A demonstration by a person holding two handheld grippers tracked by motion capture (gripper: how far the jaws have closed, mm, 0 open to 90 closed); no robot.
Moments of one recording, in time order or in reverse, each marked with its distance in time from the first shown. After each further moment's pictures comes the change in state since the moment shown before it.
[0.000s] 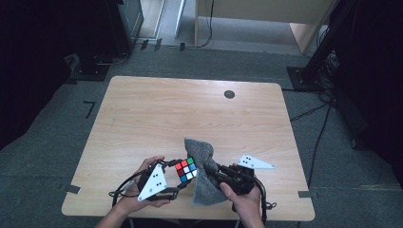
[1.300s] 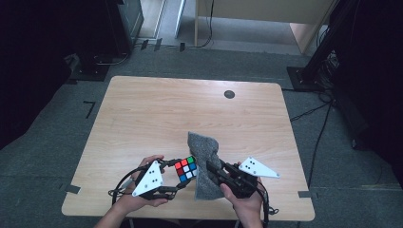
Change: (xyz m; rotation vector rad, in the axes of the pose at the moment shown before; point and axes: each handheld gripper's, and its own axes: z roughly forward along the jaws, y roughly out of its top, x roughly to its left) left arm 0.007 0.006 -0.005 -0.033 -0.059 -0.075; right arm 0.016 0.005 -0.010 -0.104 -0.105 -0.119
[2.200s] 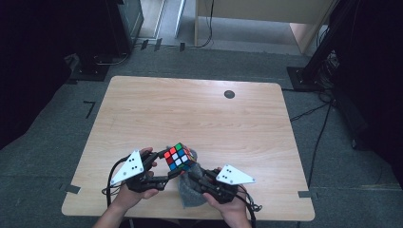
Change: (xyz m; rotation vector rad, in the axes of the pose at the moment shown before) left arm 0.024 0.003 -0.022 -0.172 0.019 -0.207; right arm 0.011 -0.034 0.036 0.008 0.106 -0.182
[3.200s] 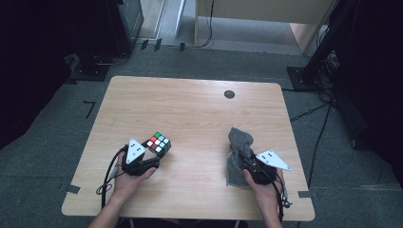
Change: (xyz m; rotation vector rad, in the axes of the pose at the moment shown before) left arm 0.058 -0.052 0.013 0.324 0.496 -0.113; right arm -0.098 -0.007 -0.060 0.139 -0.568 0.054
